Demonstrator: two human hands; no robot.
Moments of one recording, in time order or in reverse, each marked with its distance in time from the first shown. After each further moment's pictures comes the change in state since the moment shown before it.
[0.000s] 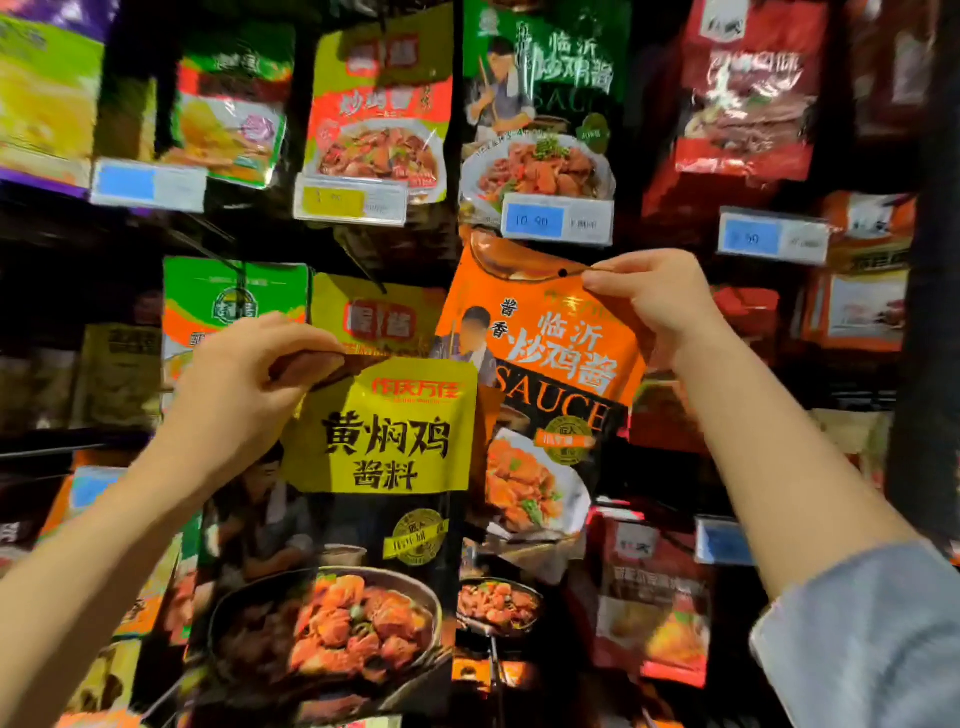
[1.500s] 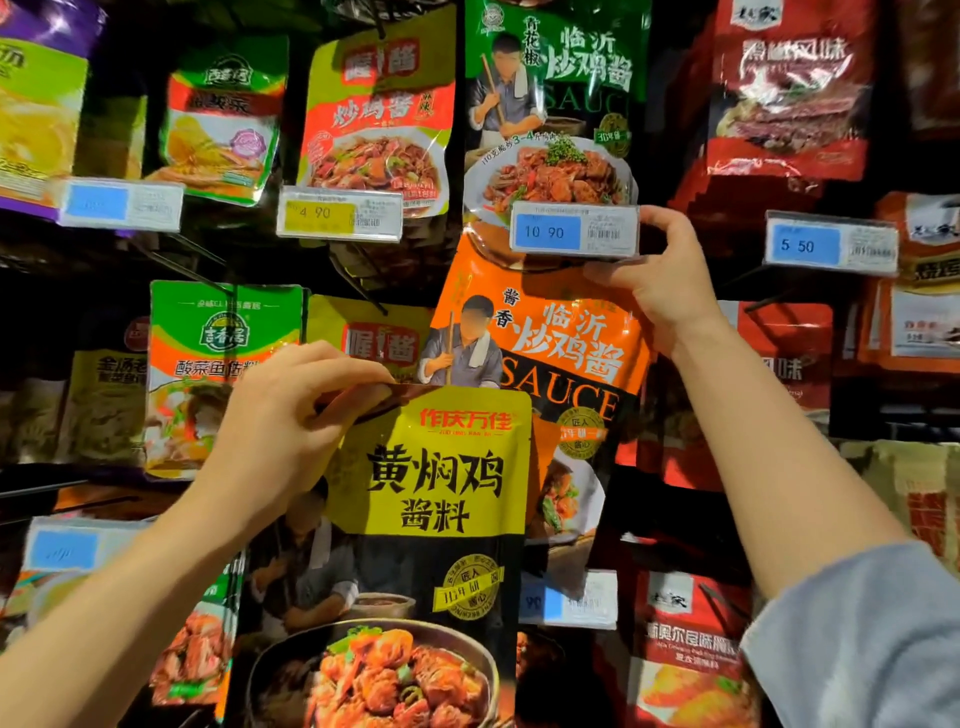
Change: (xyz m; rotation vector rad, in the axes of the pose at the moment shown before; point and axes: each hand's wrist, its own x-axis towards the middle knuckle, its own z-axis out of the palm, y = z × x) left_hand 0.020 0.003 0.041 -0.063 0.033 0.090; right_hand 0.064 0.023 0.014 0.144 0.039 -0.138
